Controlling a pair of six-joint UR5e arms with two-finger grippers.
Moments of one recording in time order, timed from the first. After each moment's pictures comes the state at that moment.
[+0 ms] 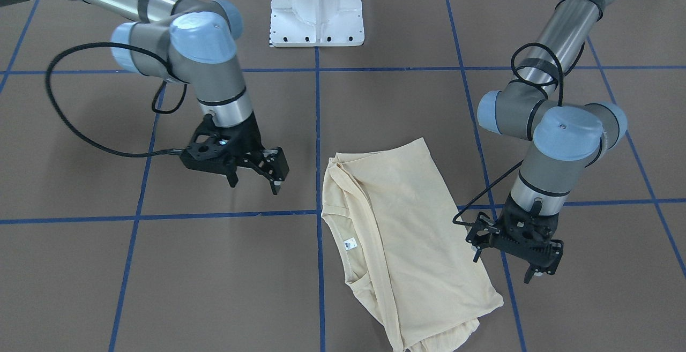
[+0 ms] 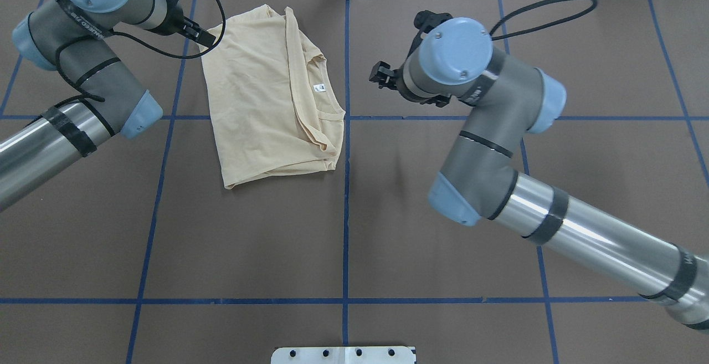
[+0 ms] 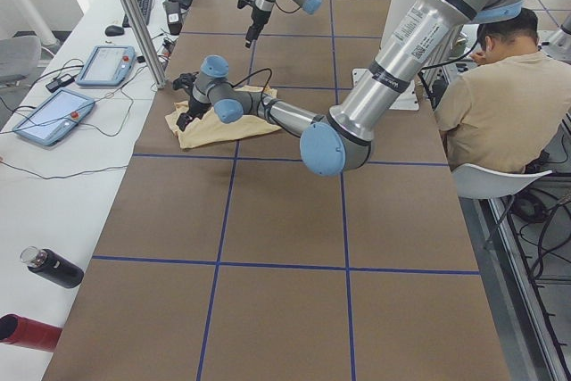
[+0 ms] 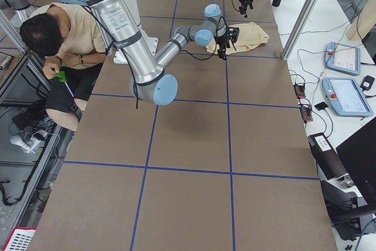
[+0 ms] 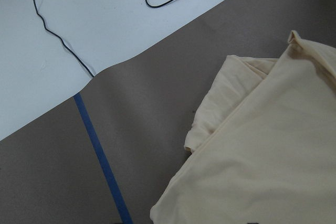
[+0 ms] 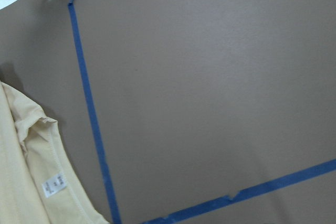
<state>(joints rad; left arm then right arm) -0.94 -2.21 -1.22 -2.23 -1.82 -0.42 0.64 -0.83 1.51 -1.34 1.67 1.51</state>
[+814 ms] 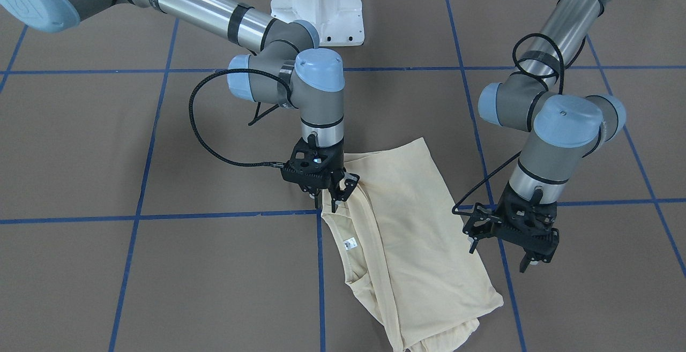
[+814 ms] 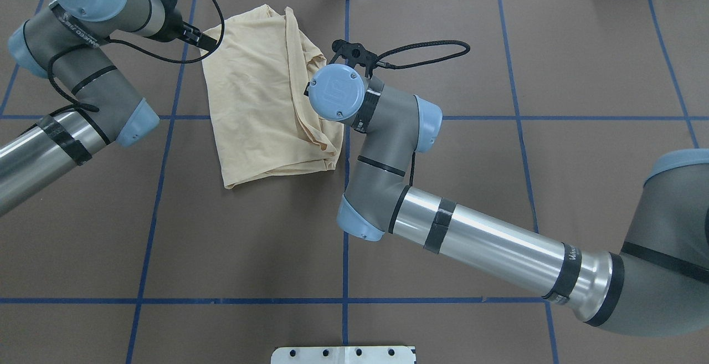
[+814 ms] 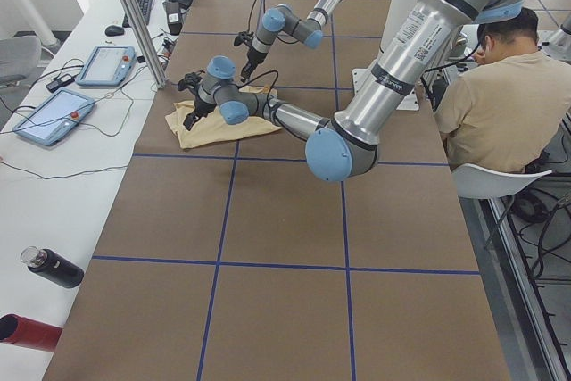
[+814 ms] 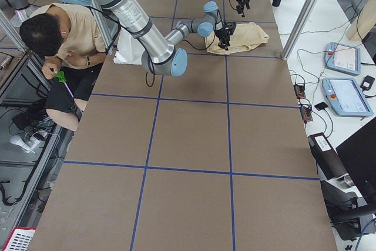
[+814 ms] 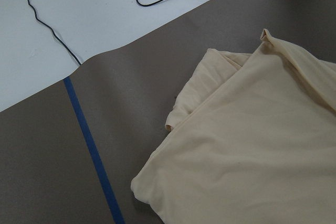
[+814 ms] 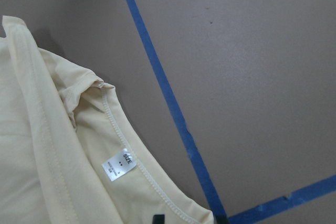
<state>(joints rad) -0.93 -2.19 -1.25 -2.24 -1.82 -0.50 0.53 -0.59 1.13 -1.23 1.50 1.60</state>
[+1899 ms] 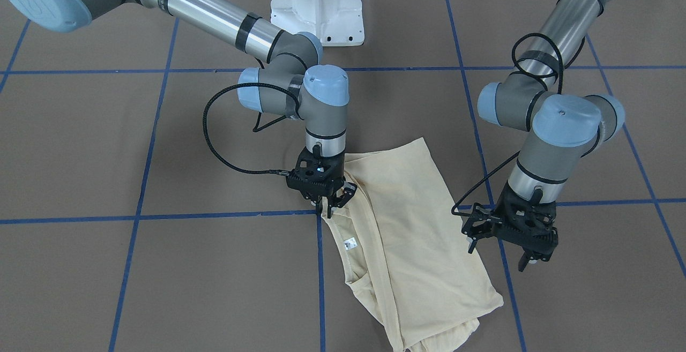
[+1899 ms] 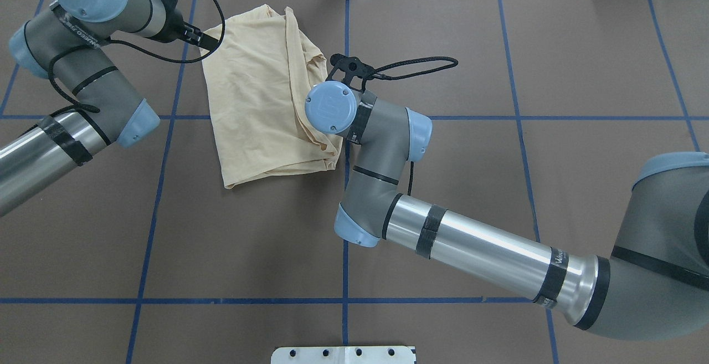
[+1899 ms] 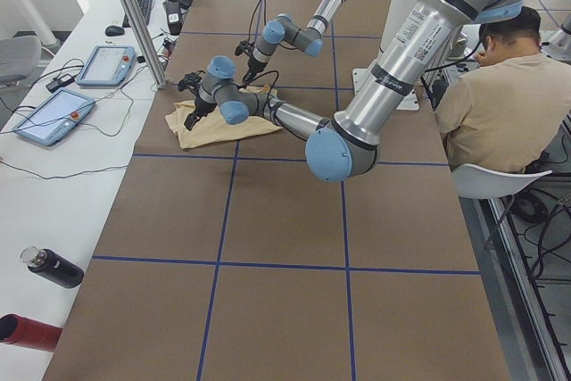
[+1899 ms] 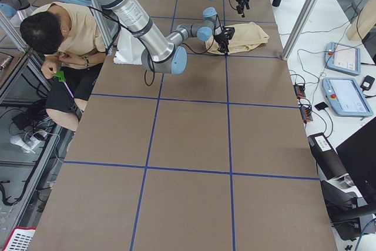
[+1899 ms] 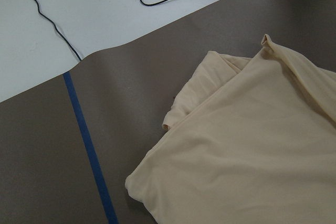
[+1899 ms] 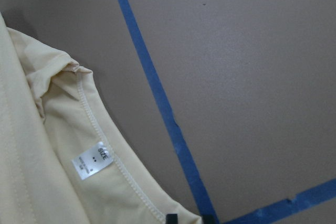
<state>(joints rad) -0.93 -2.19 -1.25 -2.24 -1.82 -0.52 0.51 -0.57 1.05 -1.20 1.46 1.60</state>
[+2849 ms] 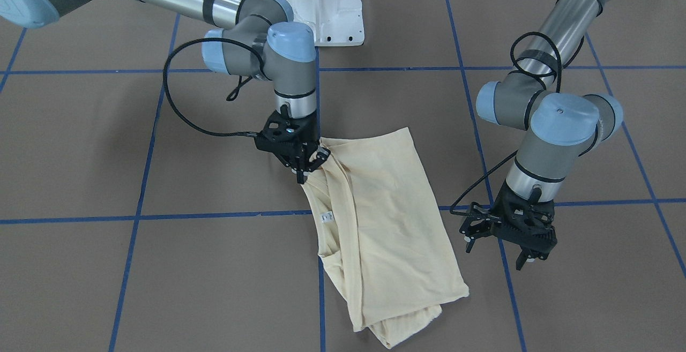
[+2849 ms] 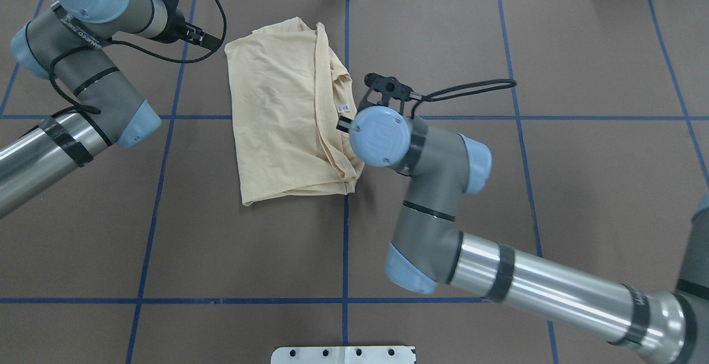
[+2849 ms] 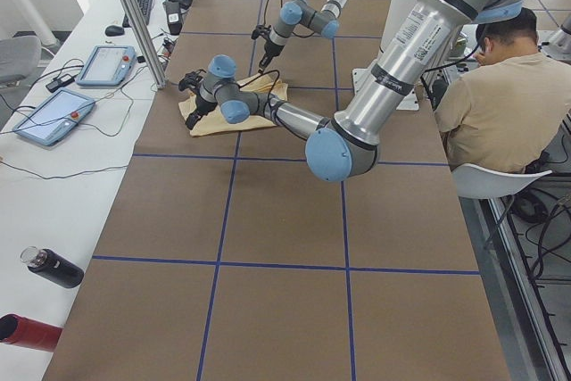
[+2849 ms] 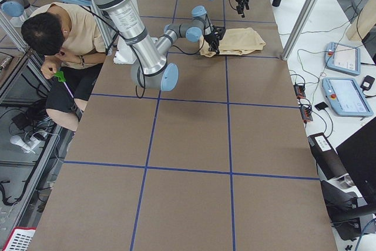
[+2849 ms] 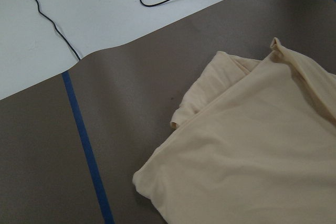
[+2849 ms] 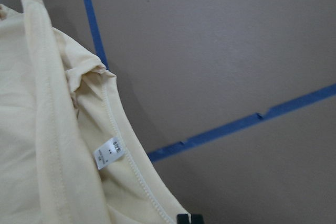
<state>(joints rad) -0.92 -2.19 -1.26 -2.24 -1.82 -0.55 0.46 -0.88 1.55 -1.36 1.46 1.61</state>
